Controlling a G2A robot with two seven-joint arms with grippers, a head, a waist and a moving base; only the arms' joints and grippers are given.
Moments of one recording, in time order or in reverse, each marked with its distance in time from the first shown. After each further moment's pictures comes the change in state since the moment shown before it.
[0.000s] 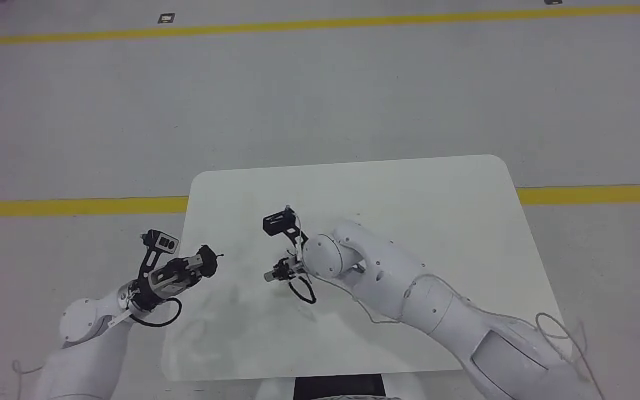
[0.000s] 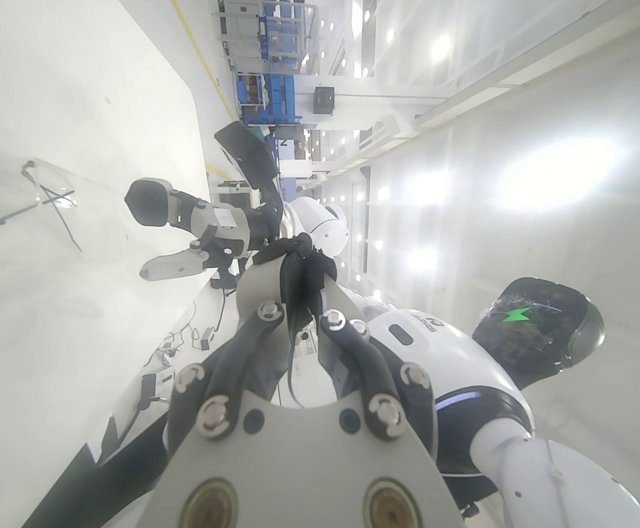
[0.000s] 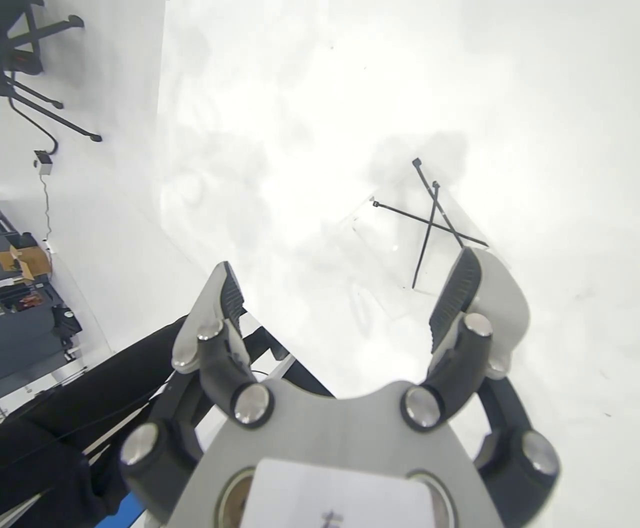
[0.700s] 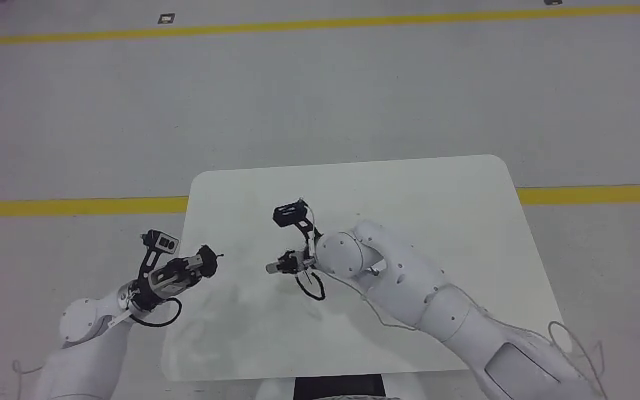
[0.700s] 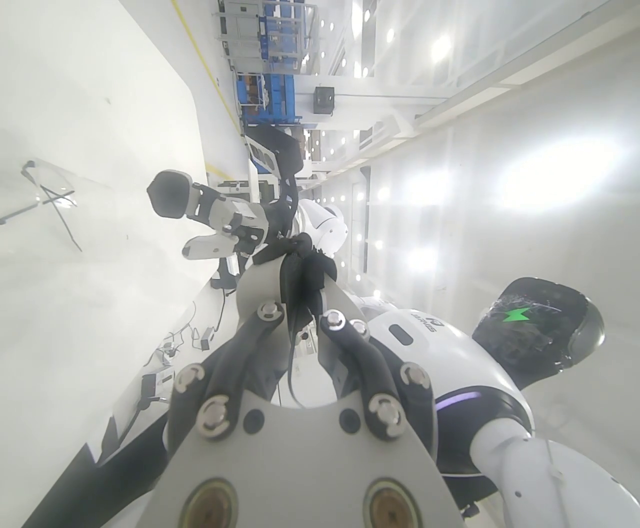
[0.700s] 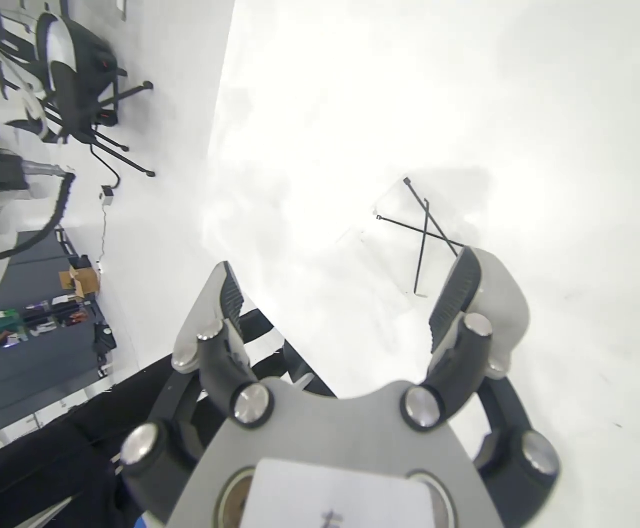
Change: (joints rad) left arm 0.000 0.000 0.000 0.000 0.000 0.000 0.000; right arm -0.069 0.063 0.084 -0.117 0.024 -0.006 -0.037
